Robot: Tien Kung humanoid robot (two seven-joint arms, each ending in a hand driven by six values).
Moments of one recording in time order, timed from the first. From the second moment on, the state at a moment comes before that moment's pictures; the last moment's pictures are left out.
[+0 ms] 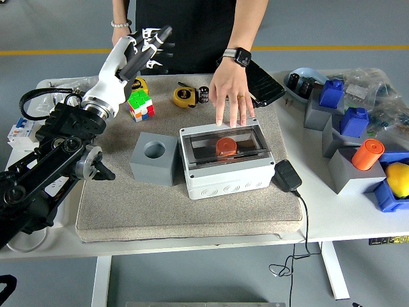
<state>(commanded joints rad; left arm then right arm) -0.58 0.27 -0.96 -1.41 0.92 0.39 0.06 0.15 -0.22 0.31 0.33 -0.08 -0.13 -0.03</state>
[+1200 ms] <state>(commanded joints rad) -0.37 0.27 -1.29 -1.31 0.95 0.38 0.05 0.15 -0.22 0.30 0.32 -0.08 -0.13 -0.04</state>
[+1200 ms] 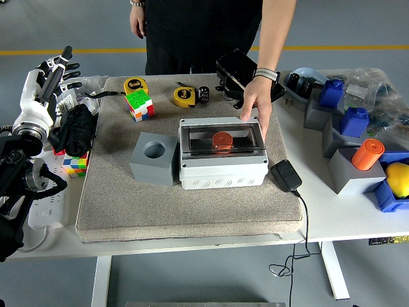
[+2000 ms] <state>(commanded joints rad) -0.35 0.26 -1.31 -1.31 0.96 0.37 0.06 0.15 -0.22 0.30 0.32 -0.07 -0.13 -0.04</state>
